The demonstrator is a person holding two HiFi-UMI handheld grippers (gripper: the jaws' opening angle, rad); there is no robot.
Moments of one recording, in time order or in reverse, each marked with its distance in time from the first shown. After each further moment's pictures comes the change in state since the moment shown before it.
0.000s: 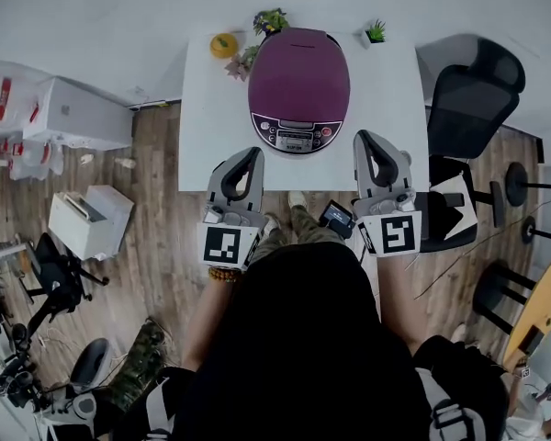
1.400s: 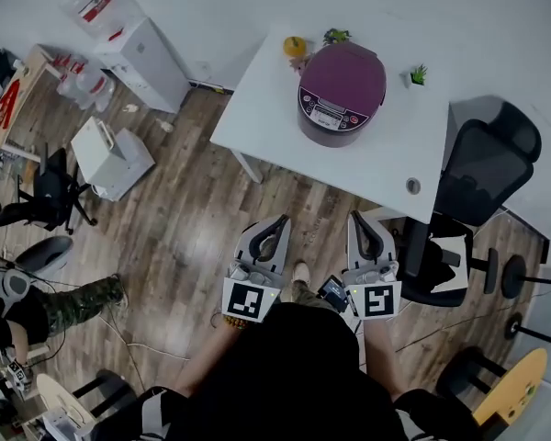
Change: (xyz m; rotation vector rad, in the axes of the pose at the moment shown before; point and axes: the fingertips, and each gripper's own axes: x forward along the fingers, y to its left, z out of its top) left arm -0.212 -0.192 -0.016 -0.027 -0.077 0.247; right arm -0.231 0.106 -0.007 0.028 -0.021 0.286
